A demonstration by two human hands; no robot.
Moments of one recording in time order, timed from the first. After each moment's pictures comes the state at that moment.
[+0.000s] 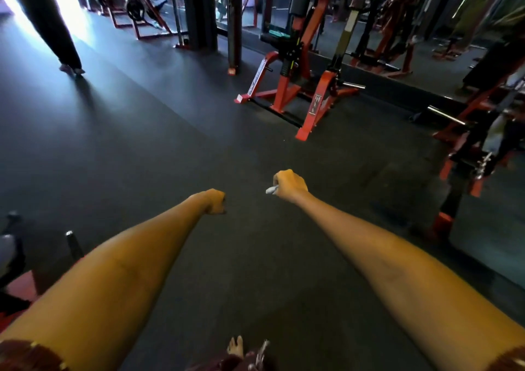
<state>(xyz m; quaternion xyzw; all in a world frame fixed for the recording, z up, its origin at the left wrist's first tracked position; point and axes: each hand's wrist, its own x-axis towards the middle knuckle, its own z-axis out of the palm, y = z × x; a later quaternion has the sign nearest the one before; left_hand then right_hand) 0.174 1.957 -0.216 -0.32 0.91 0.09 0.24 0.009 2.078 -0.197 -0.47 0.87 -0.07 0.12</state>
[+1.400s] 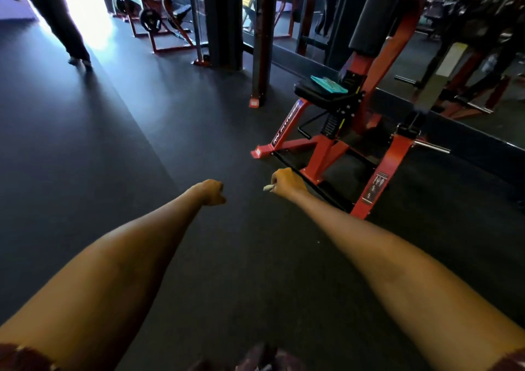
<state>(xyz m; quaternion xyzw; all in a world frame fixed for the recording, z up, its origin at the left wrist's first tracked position) -0.491 1.071 -0.200 -0.40 0.89 0.12 0.17 -0.673 1.182 -0.192 -0.53 0.84 -0.08 0.12</state>
